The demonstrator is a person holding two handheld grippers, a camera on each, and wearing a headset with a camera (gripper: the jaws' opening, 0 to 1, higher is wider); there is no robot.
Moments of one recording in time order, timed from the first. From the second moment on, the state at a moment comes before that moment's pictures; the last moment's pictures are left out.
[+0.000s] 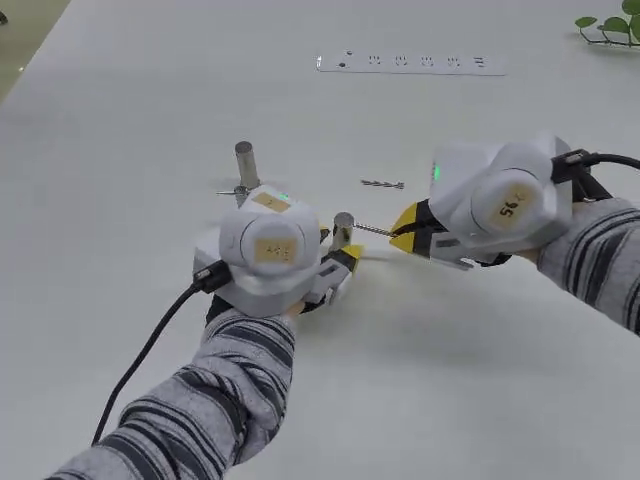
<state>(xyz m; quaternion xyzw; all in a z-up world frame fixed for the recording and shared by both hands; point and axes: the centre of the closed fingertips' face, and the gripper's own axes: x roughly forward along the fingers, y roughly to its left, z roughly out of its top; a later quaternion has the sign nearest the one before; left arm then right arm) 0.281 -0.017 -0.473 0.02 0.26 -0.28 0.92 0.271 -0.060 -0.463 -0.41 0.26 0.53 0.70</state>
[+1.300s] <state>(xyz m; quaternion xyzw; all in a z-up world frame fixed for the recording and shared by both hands) 0.282 -0.017 -0.480 0.05 0.25 -0.29 0.92 0.266 -0.057 -0.447 -0.44 0.24 0.53 0.69</state>
